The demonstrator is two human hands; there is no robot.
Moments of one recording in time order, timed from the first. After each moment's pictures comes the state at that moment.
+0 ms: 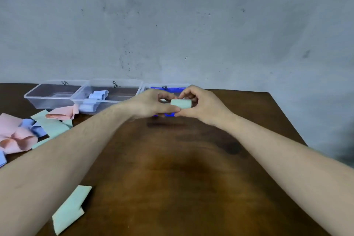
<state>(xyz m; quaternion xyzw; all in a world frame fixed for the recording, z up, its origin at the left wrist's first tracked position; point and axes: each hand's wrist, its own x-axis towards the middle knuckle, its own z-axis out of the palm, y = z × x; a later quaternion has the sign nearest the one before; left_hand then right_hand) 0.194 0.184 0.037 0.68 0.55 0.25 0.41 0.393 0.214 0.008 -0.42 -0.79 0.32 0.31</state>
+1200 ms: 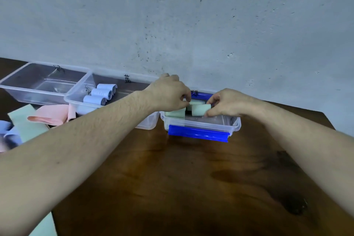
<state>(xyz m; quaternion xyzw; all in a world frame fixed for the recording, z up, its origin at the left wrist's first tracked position) 0.108 0.354 -0.024 0.84 0.54 0.04 -0.02 0.314 0.376 -0.012 -0.58 -0.78 0.24 -0.02</state>
